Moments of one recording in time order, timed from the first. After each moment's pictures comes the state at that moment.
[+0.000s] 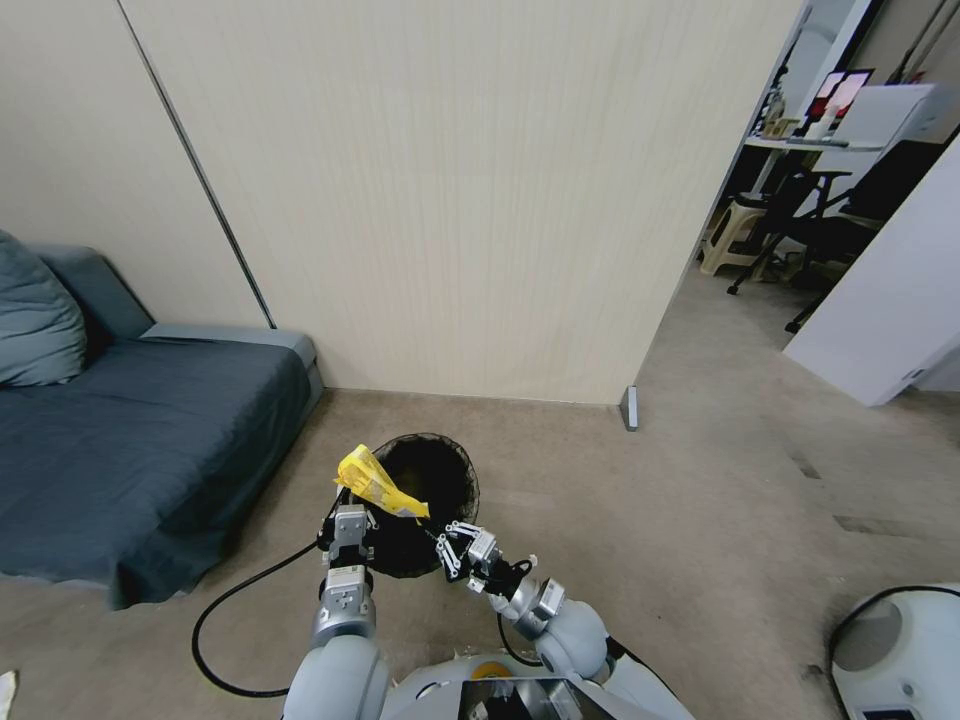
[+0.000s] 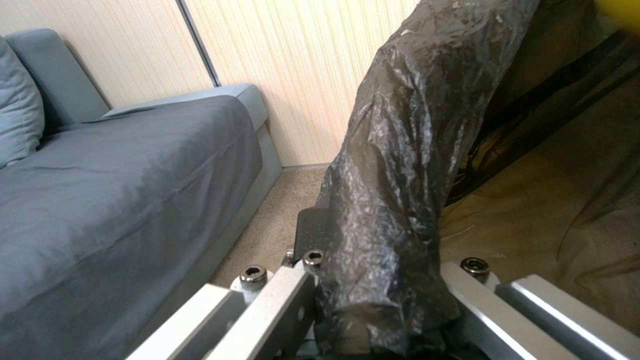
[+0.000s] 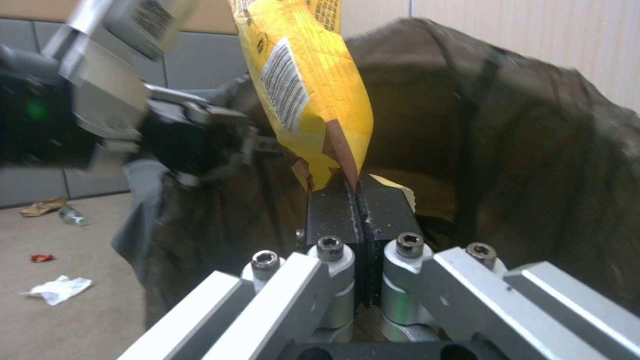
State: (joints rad) left arm 1.77 -1.49 -0.36 -2.31 0.21 0.28 -0.39; right arm -1.38 1.26 -0.01 1.83 0.20 0.38 -0.40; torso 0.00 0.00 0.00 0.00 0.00
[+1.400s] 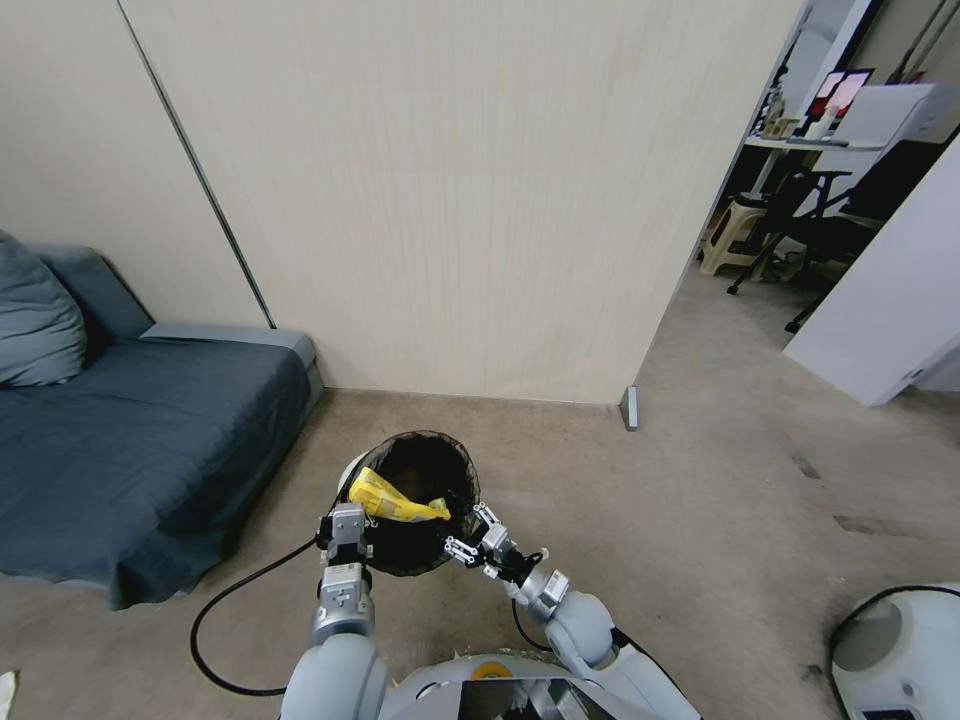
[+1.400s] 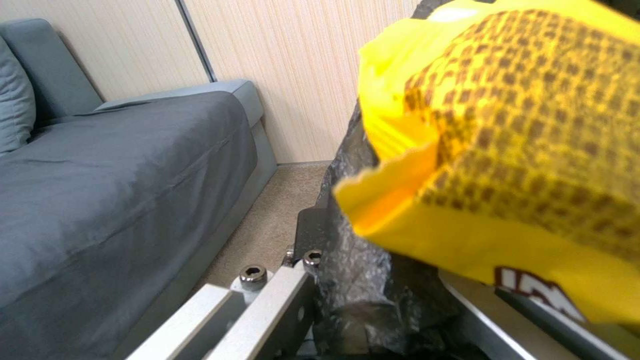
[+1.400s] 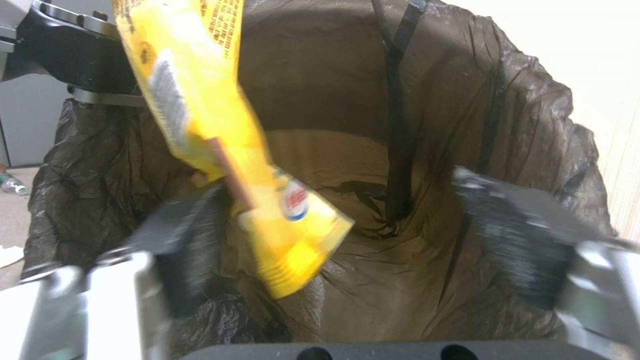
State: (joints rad) left arm 1.77 -1.49 -0.36 -2.32 0.19 0.30 -0.38; right arm -1.39 1.28 0.06 1.79 0.14 0.40 -0.39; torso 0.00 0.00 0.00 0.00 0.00
